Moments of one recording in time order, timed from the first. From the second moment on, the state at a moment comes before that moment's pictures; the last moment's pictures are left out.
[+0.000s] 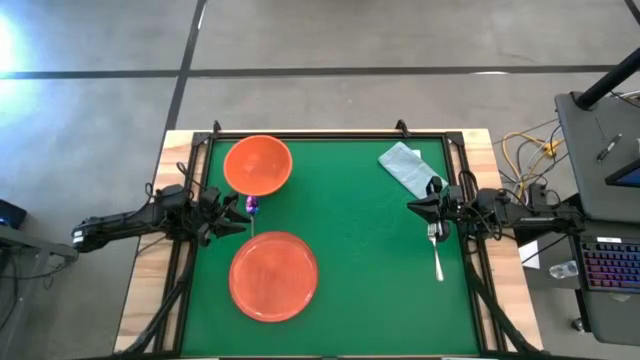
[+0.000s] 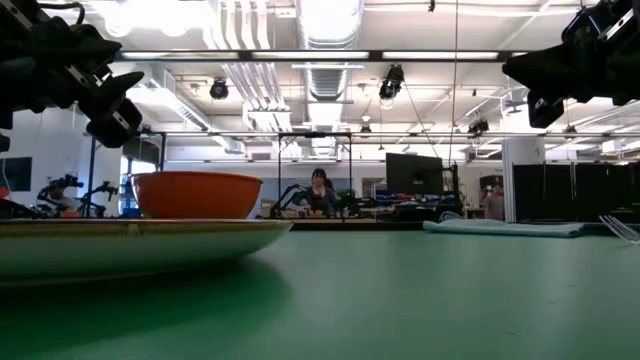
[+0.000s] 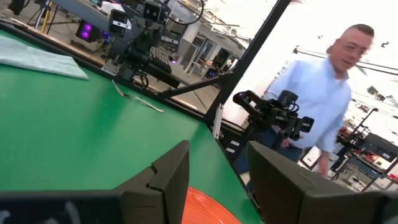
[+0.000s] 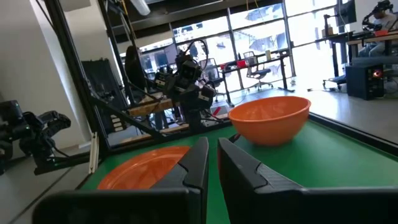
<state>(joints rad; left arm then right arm) 0.20 0.05 0.00 0.07 0.46 -0.57 0.01 0.01 0.01 0.13 0.06 0.23</state>
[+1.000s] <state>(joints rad) 0.20 0.05 0.00 0.07 0.46 -0.57 0.01 0.42 0.27 0.37 -0.05 0.30</state>
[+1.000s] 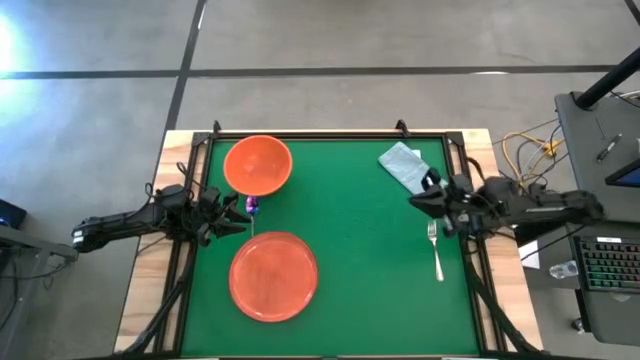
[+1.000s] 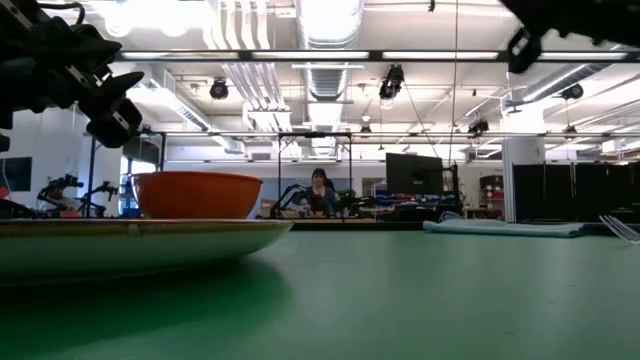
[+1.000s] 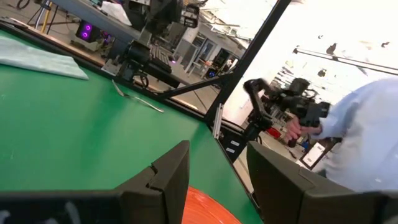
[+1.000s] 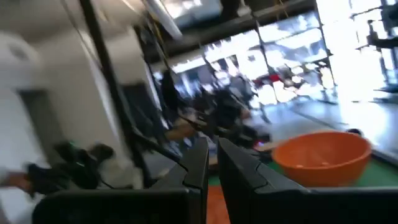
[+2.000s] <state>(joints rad) 0.20 0.06 0.02 0.49 -0.24 -0.93 -0.10 1.34 1.32 -0.19 0.15 0.51</state>
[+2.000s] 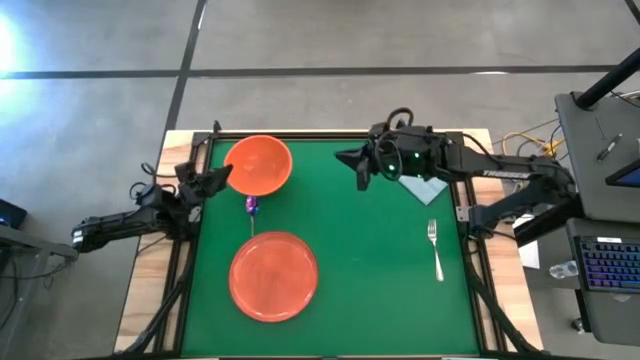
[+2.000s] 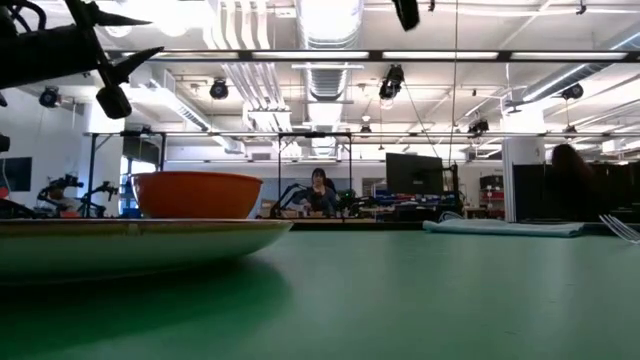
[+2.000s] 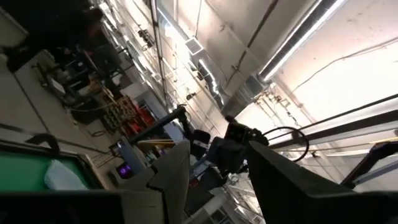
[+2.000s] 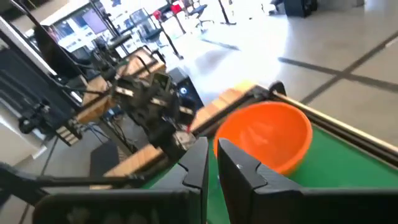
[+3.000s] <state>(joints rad) 0.04 0.46 0.57 -0.82 0.26 -0.67 -0.12 1.52 1.59 -0.95 0.08 0.58</state>
